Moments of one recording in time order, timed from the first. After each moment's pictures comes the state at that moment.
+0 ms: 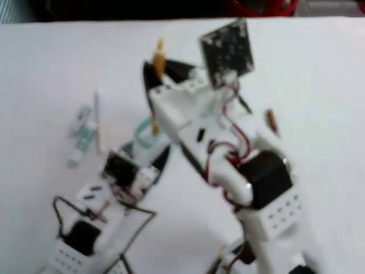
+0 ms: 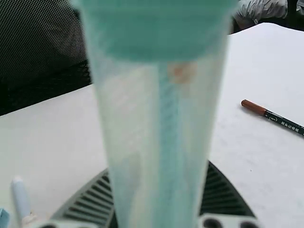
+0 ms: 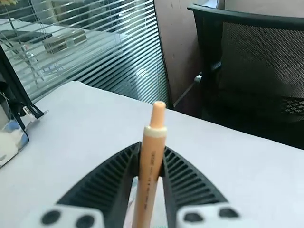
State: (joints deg) left arm 21.8 -101.0 91.9 34.9 -5.4; right arm -36.8 -34.3 -2.2 59.6 -4.4
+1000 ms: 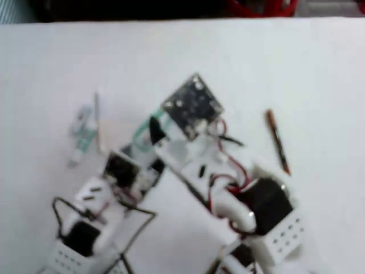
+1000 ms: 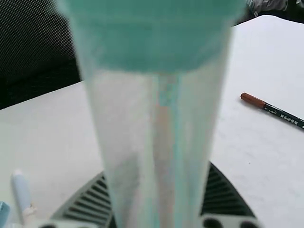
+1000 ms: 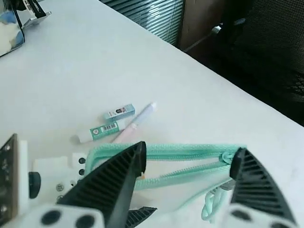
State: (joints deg) left arm 21.8 -101.8 91.8 38.1 -5.4; right arm -40.7 -47.5 15.6 66.6 10.0
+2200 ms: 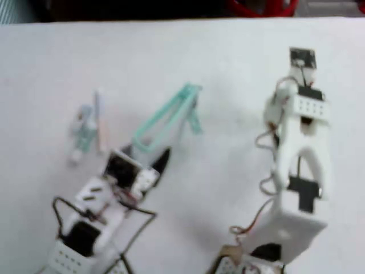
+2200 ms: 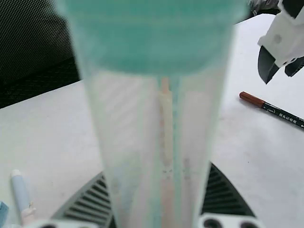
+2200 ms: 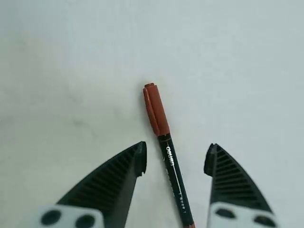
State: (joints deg) left arm 22.1 -101.8 91.8 38.1 -5.4; right arm 13.2 16.0 1.3 61.6 10.0
